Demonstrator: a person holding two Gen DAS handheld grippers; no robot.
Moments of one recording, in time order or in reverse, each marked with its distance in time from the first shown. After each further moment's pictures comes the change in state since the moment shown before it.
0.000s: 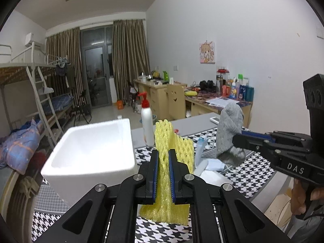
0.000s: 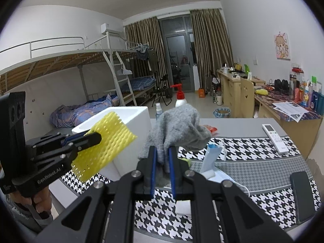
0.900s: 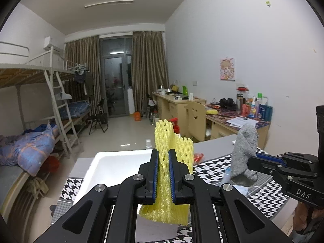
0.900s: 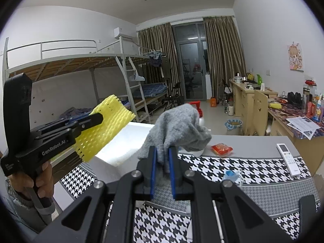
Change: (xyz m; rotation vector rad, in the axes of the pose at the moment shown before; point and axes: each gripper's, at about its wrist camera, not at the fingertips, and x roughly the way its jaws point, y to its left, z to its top) left arm 0.004 0.049 0.037 -0.060 -0.092 0.132; right arm 0.029 0.012 0.031 -0.050 -0.039 0.083
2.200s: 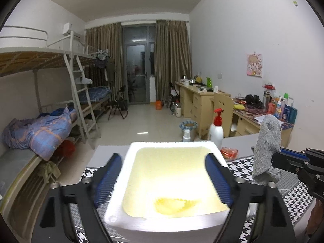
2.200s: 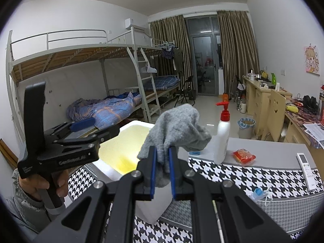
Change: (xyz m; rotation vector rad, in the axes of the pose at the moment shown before) left arm 0.037 0.061 -0.010 -0.080 0.066 0.149; right arm 0.057 0.031 0.020 -0.041 0.062 0.067
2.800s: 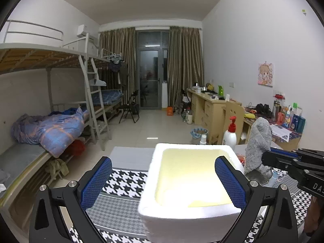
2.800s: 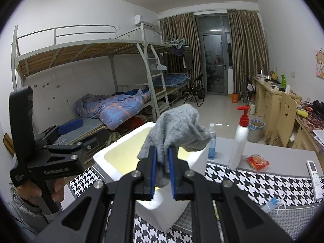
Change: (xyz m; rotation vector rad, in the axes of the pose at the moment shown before) left arm -0.022 0.028 -0.002 -0.051 -0.042 0.070; right arm 0.024 0.026 0.011 -0.035 0.023 0.064
